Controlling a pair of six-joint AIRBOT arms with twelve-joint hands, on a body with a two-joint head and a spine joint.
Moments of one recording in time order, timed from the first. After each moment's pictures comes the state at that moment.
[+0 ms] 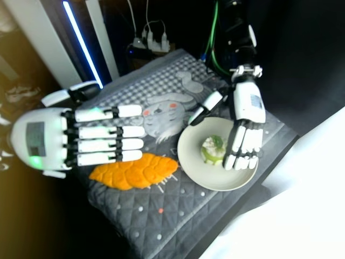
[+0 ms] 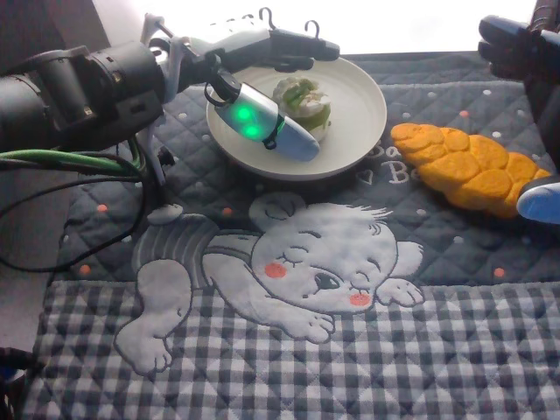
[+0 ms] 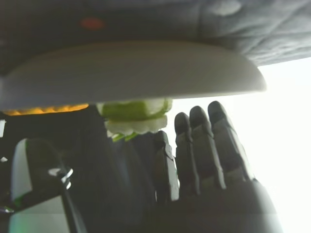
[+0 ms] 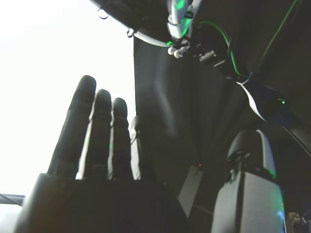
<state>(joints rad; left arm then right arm) 0.33 -1.54 1.88 0.68 -0.43 0.04 -0.76 -1.01 1.32 -0.03 1.37 -0.24</state>
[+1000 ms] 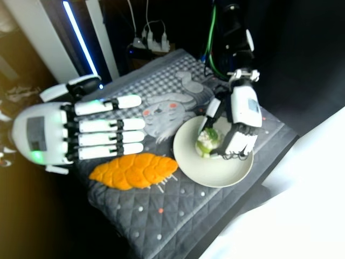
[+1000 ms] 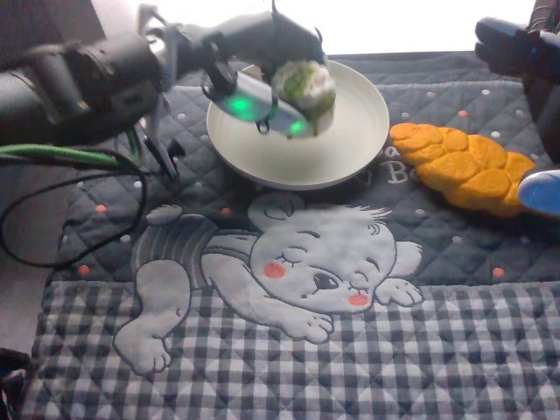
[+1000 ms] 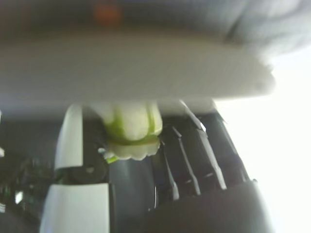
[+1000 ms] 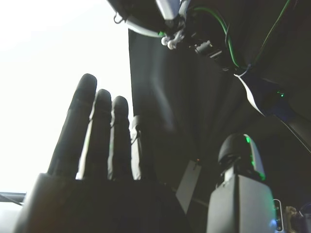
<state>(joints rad) 0.31 -1.50 1.85 0.61 -0.54 0.01 -0.76 -1.01 1.30 -0.03 1.39 -0.24</state>
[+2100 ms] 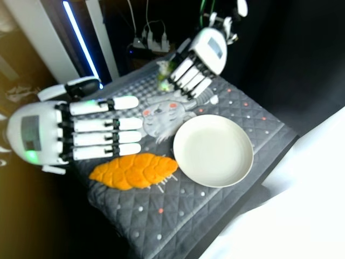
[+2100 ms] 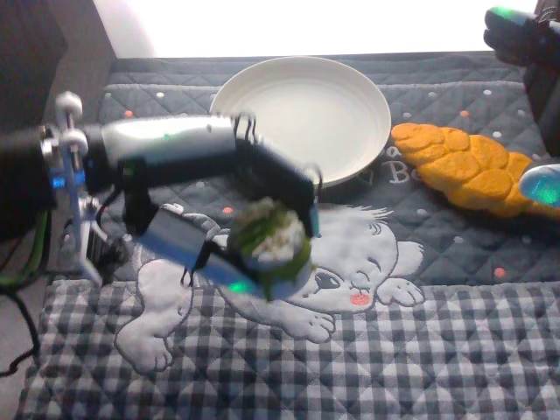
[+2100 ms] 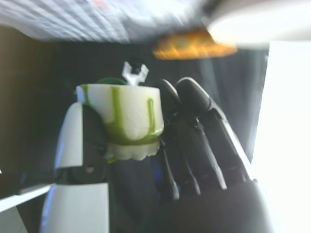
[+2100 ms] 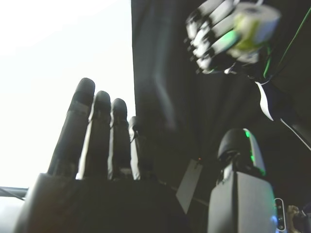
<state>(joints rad) 0.52 -1.14 1.37 0.85 -0.88 -0.07 -0.76 -0.99 1.29 -0.02 1.40 -0.24</state>
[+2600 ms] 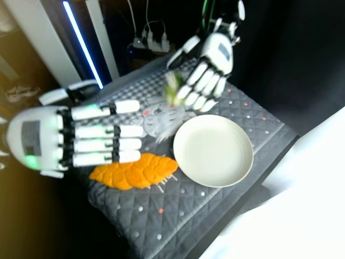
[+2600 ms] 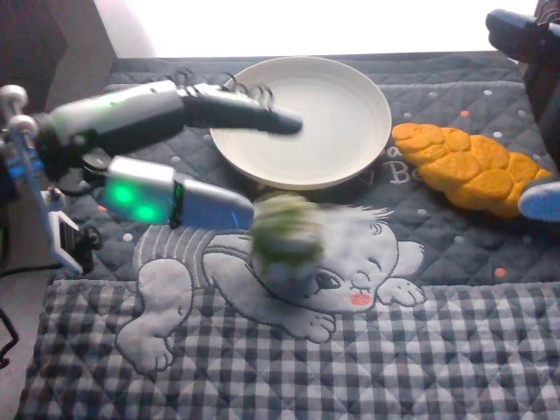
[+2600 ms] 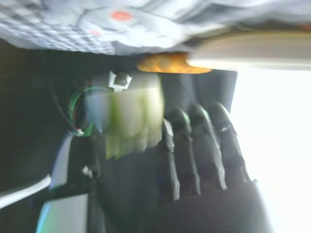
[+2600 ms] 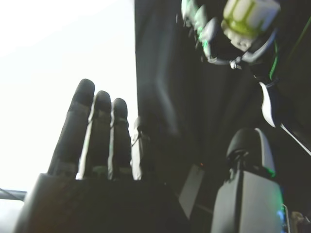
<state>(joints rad) 0.59 -1.09 1.37 0.53 -0.95 0.09 -0.76 -0.99 1.32 -0.01 1.33 -0.24</state>
